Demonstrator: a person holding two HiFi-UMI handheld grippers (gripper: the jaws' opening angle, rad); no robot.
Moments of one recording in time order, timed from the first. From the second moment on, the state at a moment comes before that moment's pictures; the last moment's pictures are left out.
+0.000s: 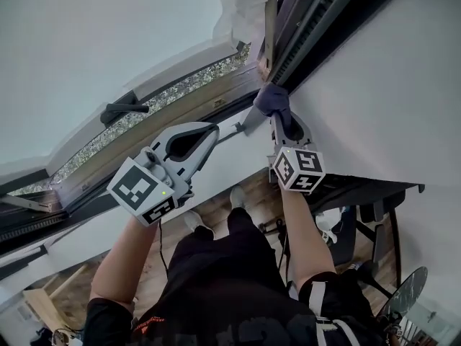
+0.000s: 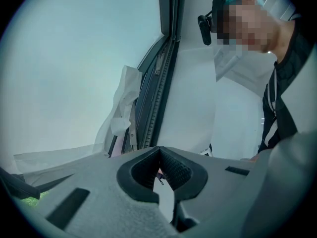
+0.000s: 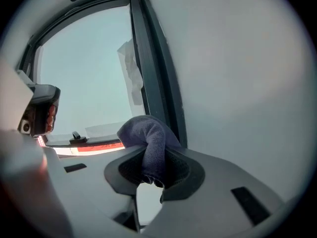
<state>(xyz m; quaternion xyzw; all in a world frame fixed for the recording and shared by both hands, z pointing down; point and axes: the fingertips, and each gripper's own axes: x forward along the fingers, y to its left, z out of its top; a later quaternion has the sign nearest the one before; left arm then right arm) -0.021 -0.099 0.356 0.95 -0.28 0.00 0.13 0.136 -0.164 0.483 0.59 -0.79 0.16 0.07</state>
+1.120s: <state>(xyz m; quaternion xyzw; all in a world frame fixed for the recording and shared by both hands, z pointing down) 0.003 -0.132 0.185 0.96 -0.25 -0.07 -0.04 0.125 -0.182 0.105 0.56 -0.81 -0.09 -0.14</state>
